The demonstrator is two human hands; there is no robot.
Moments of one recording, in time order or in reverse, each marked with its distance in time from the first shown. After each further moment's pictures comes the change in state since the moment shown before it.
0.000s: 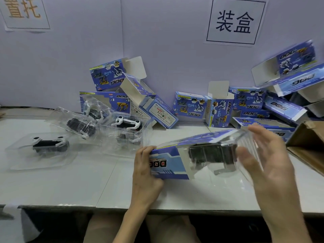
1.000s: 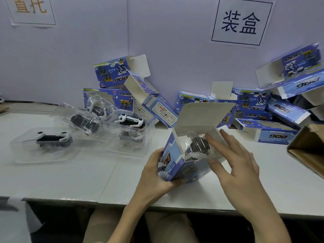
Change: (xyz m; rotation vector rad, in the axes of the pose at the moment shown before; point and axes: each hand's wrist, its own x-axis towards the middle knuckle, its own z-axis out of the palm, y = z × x) left_hand -0.001 0.004 -0.002 -0.246 -0.272 -0.142; right_hand -0.003 -0.016 0.032 -0.519 -0.376 0.074
